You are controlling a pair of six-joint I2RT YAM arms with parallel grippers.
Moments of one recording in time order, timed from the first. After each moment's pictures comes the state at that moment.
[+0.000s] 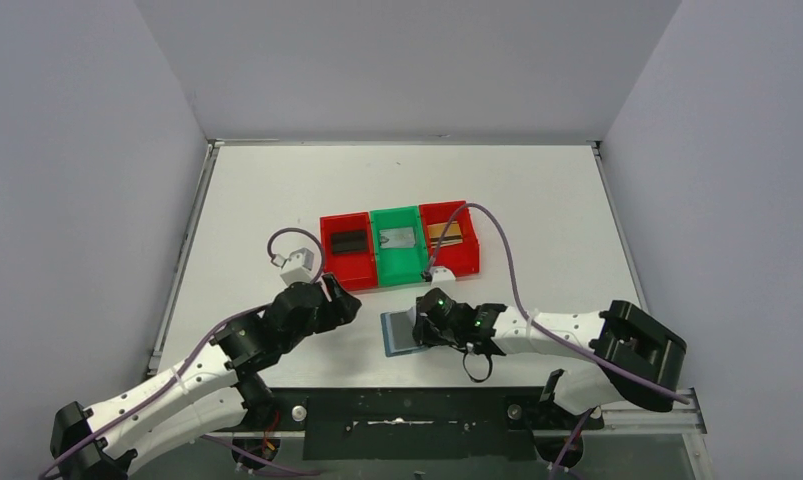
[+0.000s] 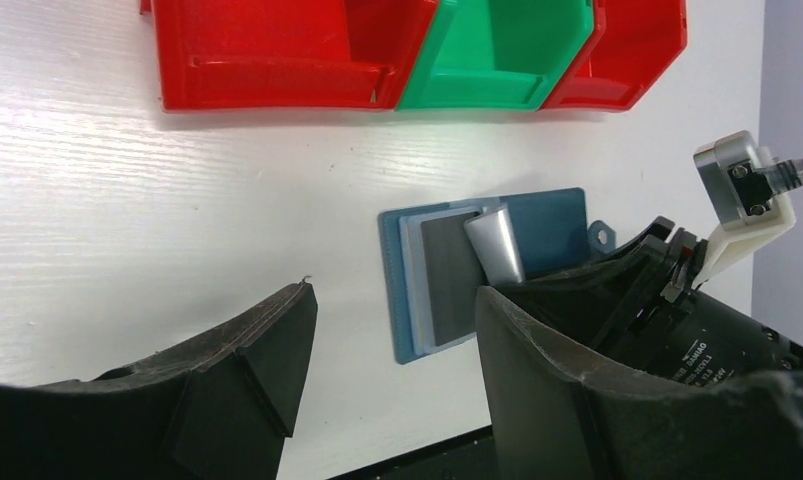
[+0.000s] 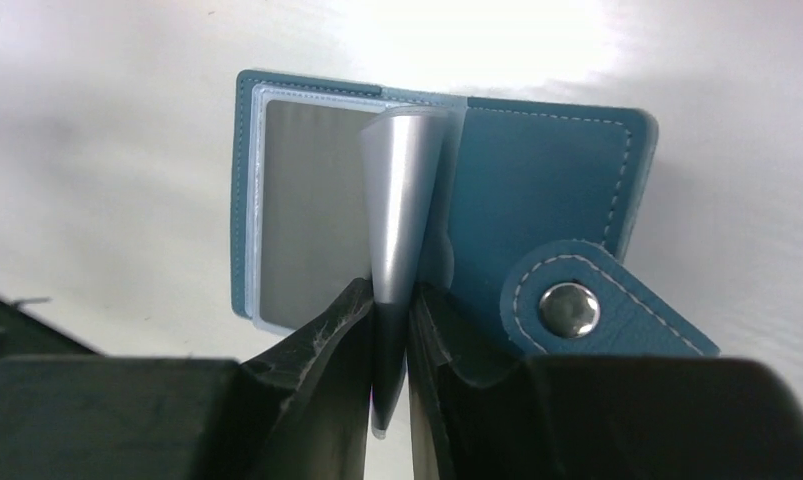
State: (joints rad) left arm -0.89 0.73 0.51 -0.43 -0.37 -0.99; right arm 1.05 1.41 0.65 -0.19 0.22 0.76
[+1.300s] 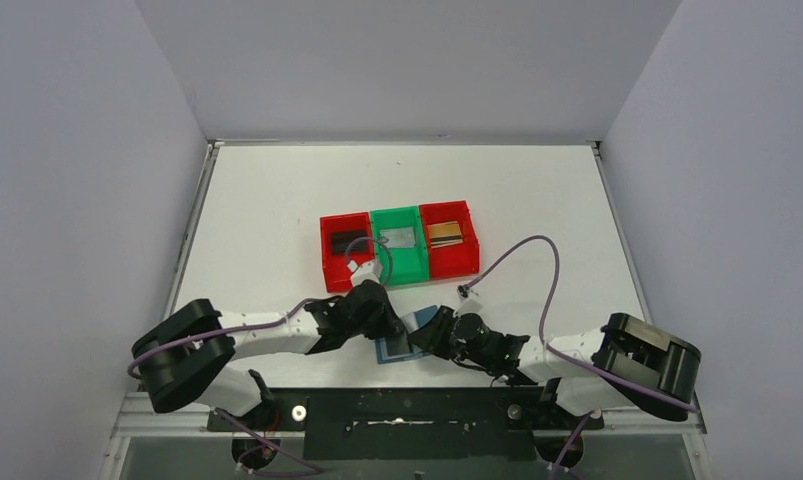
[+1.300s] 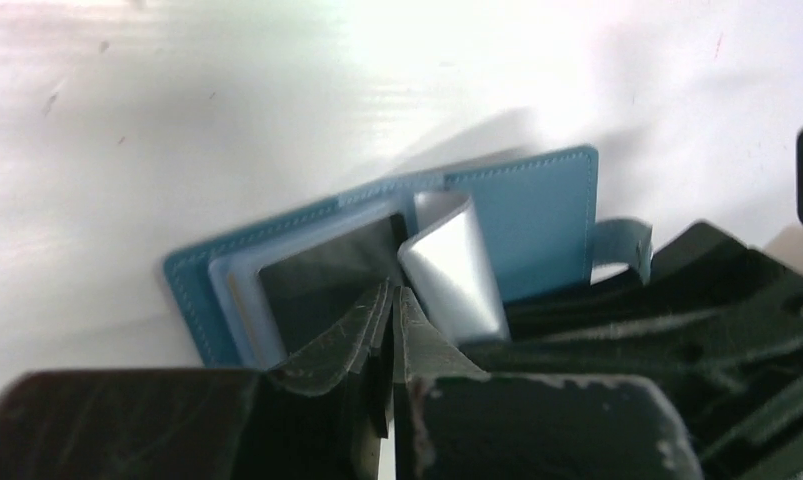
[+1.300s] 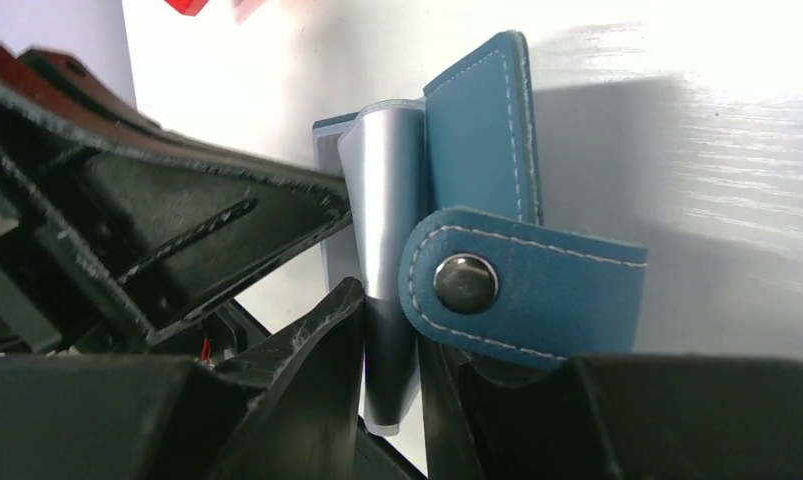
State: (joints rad) left arm -0.99 1.36 0.50 0.10 -0.14 -1.09; right arm 1.05 1.32 0.21 0.55 0.14 1.23
